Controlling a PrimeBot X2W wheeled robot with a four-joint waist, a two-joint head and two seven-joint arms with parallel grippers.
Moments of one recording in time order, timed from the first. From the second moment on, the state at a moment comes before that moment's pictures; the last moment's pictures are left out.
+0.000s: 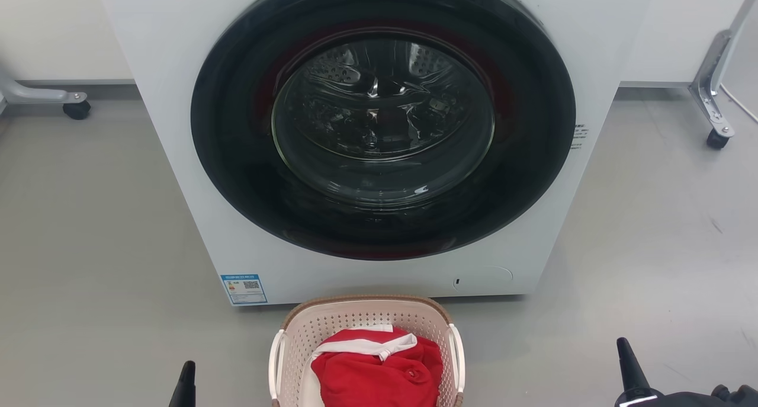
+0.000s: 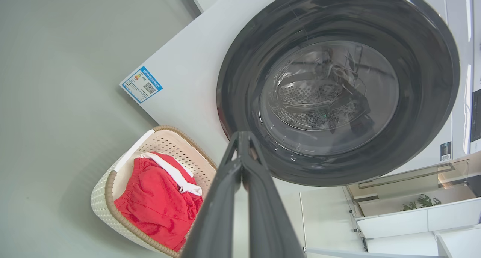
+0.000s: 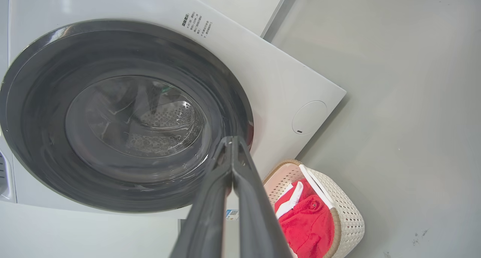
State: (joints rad) left arm 0.02 0.06 0.00 0.22 -1.14 -0.04 -0.01; right arm -0.07 -0.06 0.04 0.28 1.14 0.03 -0.01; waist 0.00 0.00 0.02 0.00
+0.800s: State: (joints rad) left arm -0.04 0.05 0.06 0.27 -1.45 -0.10 0.07; right arm -0.07 -0.05 -0.07 0.29 1.45 0.09 0.07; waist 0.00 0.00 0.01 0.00
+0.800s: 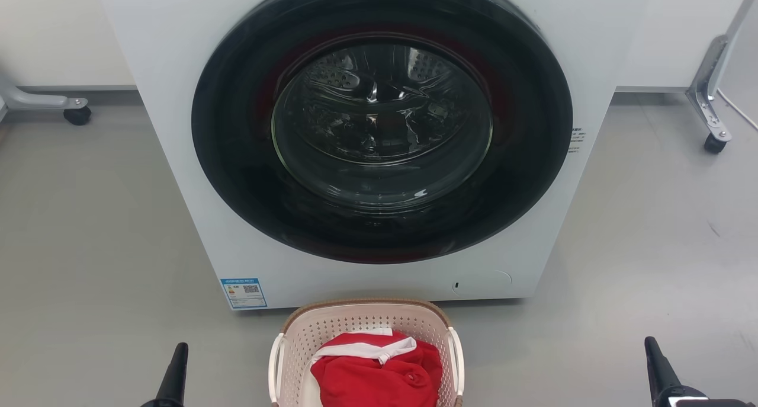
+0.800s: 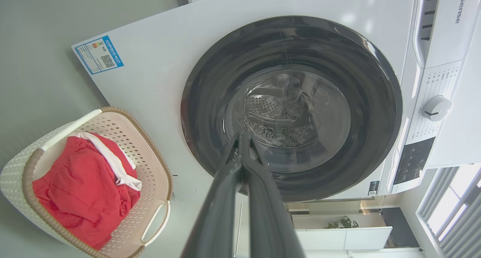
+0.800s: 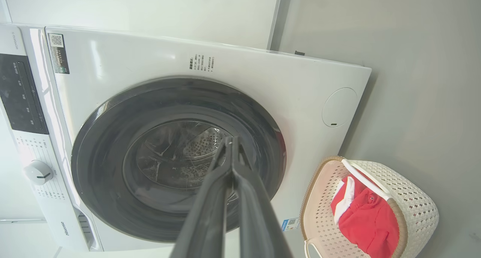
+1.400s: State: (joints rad) left arm -0.08 0.04 0.09 0.29 -1.60 -0.12 0.11; right arm -0.09 -0.04 -0.13 0.30 1.60 0.12 0.11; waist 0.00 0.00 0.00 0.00
